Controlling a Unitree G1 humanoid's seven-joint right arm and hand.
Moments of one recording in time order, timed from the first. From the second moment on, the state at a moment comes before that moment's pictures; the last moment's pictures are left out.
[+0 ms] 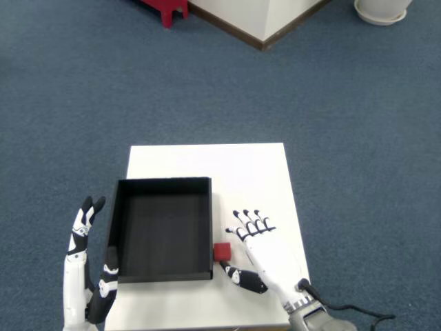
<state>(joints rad) -0.48 -0.17 1.21 1.33 -0.52 -0.38 -1.03</state>
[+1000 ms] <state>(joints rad) -0.49 -0.17 1.19 1.38 -0.47 -0.40 -0.95</state>
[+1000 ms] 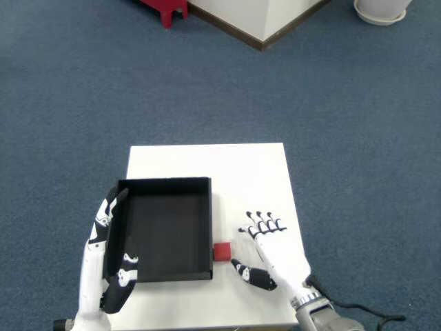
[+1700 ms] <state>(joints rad) -0.50 -0.16 1.23 1.32 -0.46 -0.40 -0.87</state>
